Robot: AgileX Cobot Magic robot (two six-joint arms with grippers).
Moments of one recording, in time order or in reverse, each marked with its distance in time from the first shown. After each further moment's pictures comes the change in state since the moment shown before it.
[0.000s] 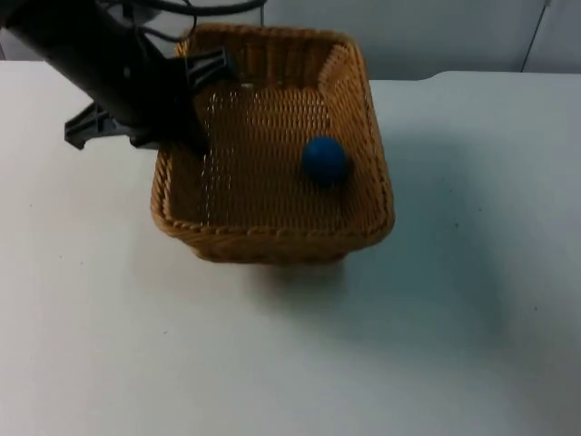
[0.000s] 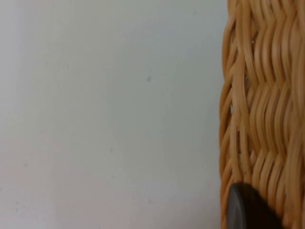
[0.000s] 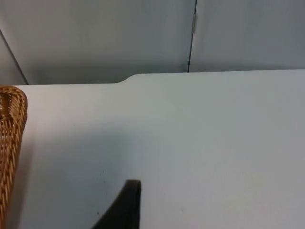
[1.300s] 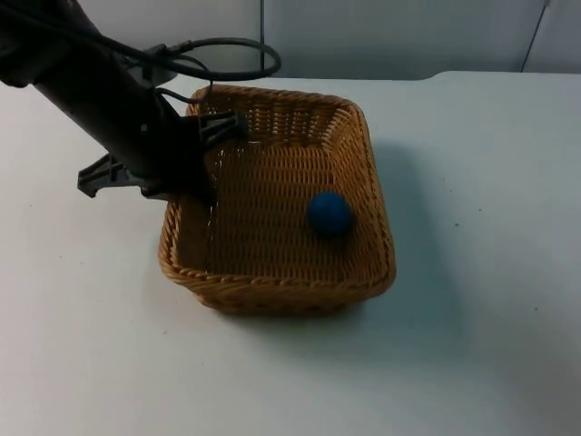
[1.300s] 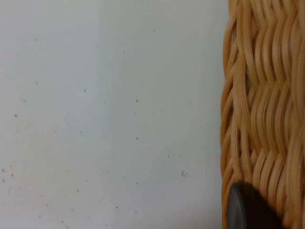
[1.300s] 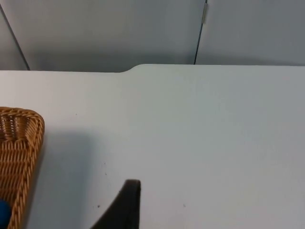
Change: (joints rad) right arm 0.042 0.033 0.000 -0.049 -0.002 0.028; left arm -0.026 0.079 0.024 0.003 -0.015 -0.002
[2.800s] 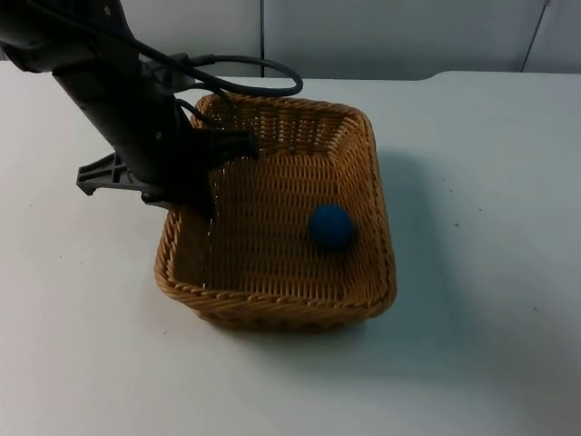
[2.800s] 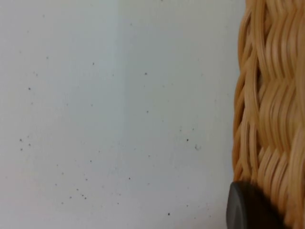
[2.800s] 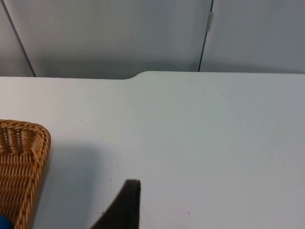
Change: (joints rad) right arm 0.020 0.000 0.000 -0.018 -0.019 0.023; left arm -0.066 -0.006 -0.018 0.331 0.038 -0.283
